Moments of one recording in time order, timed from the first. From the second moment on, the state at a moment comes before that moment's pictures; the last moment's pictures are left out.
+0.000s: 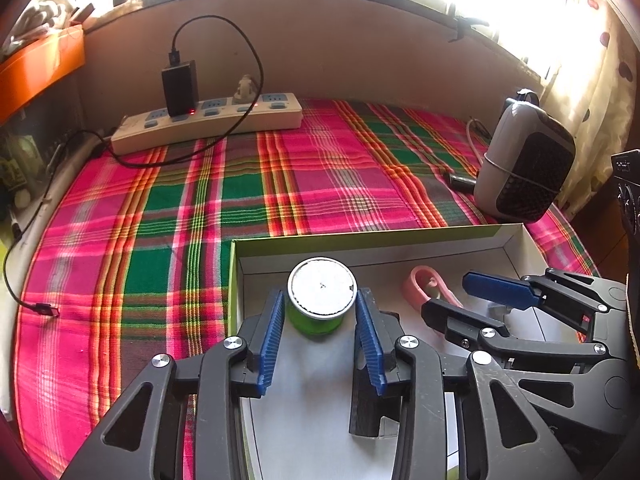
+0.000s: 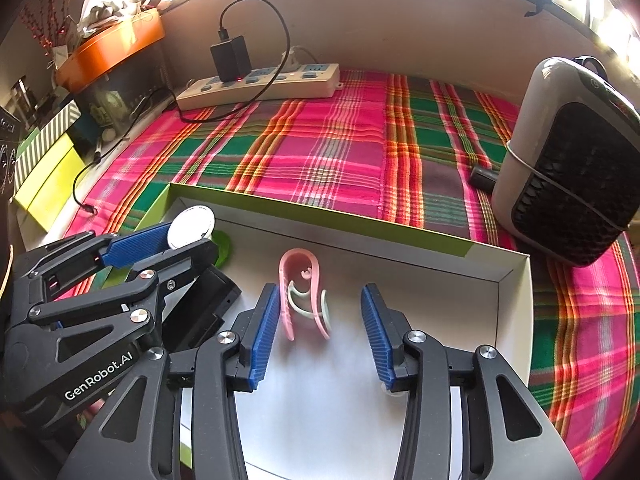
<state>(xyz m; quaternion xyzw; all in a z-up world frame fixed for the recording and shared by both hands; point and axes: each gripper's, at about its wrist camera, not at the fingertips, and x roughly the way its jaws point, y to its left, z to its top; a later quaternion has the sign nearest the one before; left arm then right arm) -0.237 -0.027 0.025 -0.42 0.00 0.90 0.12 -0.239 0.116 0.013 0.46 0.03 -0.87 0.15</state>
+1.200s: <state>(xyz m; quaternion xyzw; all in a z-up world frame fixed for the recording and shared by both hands) -0.138 -0.033 0.062 -0.37 -0.03 0.92 0.14 -0.157 0.145 0.046 0.41 0.01 -0.90 0.13</state>
